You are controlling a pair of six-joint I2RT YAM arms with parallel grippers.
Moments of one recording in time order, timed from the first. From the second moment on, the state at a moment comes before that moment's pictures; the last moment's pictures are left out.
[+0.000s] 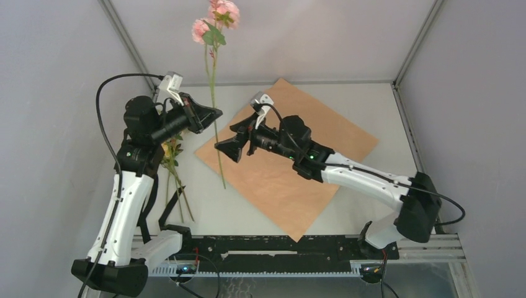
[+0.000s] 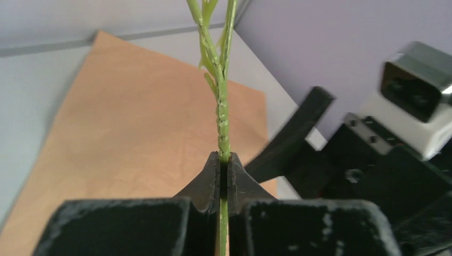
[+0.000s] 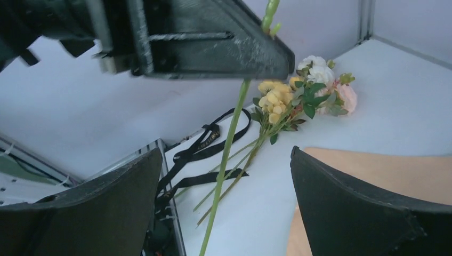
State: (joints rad) left arm -0.14 1.00 1.23 -0.35 0.63 -0.37; right arm 0.97 1.43 1.19 0.27 -0.22 0.35
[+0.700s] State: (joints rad) left arm -0.25 1.03 1.09 -0.23 0.59 -0.47; right arm 0.95 1.64 1.24 0.25 -0.18 0.47
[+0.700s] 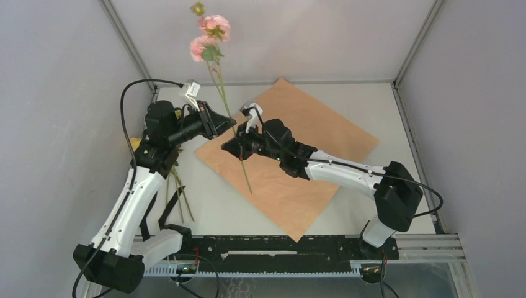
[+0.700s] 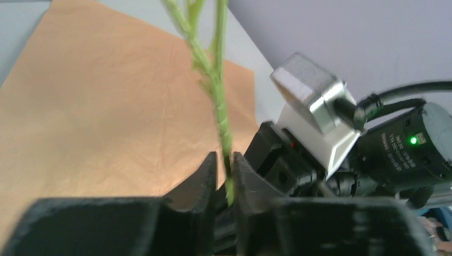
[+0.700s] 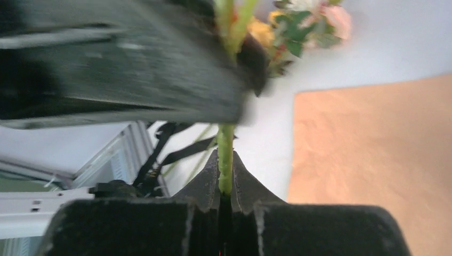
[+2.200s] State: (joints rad) left arm 0.29 1.61 0.98 -0.52 0.01 0.08; right arm 0.67 1.63 1.29 -0.61 0.10 0.46
